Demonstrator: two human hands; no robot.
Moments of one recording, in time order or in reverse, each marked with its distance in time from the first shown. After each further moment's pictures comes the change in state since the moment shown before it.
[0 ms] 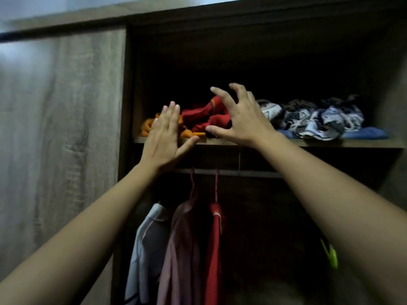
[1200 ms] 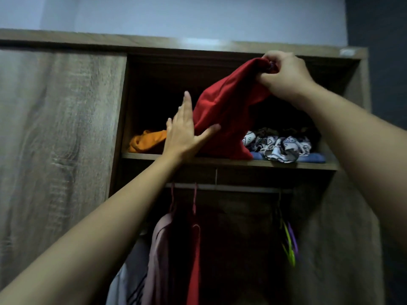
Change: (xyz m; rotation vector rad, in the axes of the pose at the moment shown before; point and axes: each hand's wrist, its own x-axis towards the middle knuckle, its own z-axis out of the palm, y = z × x) left_hand 0.050 0.073 -0.045 -0.519 0.043 -0.088; right_hand 0.029 -0.003 -0.167 0.165 0.257 0.313
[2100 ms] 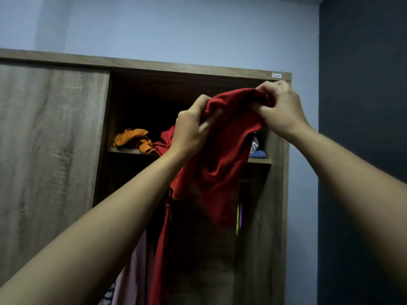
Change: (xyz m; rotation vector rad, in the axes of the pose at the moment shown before) left_hand -0.043 0.202 -0.027 -0.319 0.166 0.142; right_hand -0.085 0.018 -0.148 0.021 -0.003 -0.004
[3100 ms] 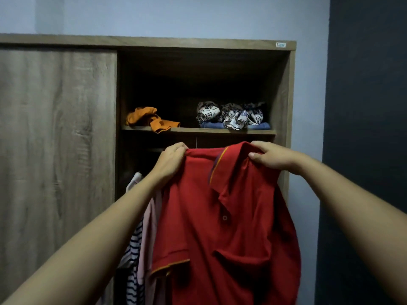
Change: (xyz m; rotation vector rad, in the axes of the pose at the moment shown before) left_hand -0.113 -0.040 -0.052 0.012 -0.363 -0.620; right_hand -0.116 0.029 0.024 0.032 -0.818 0.360
